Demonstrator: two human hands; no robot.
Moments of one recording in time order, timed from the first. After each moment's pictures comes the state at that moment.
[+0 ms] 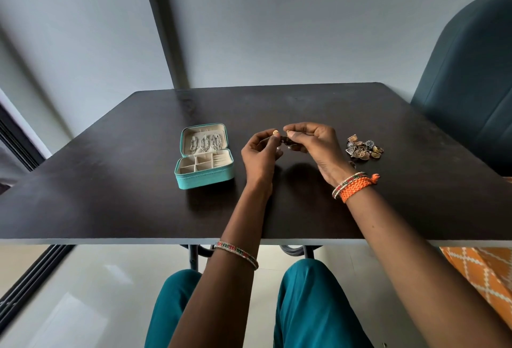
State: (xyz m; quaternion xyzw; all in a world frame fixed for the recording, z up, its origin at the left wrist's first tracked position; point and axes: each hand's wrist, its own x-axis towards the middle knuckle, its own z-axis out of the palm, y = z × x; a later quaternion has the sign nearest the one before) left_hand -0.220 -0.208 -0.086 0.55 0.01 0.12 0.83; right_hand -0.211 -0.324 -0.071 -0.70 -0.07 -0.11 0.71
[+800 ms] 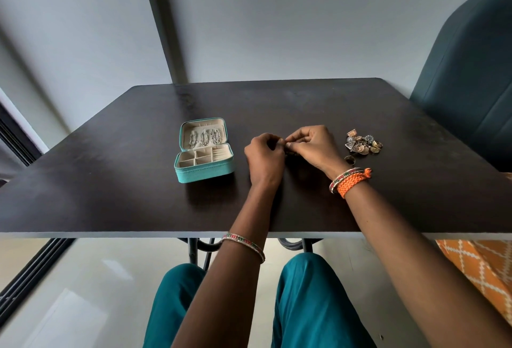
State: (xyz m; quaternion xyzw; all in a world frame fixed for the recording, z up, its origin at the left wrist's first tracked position) left_hand -0.228 -0.211 -0.086 0.80 0.03 0.20 0.56; right_hand -0.209 -0.327 -0.079 -0.85 -0.04 -0.13 0.50
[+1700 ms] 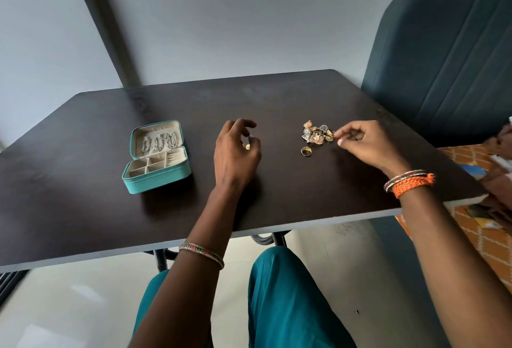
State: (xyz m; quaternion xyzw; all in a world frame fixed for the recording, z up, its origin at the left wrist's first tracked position) left_hand -0.237 -0.223 -0.082 0.84 -0.11 0.26 0.47; right_hand -0.252 -0.481 -0.083 -0.89 0.05 -0.19 0.41
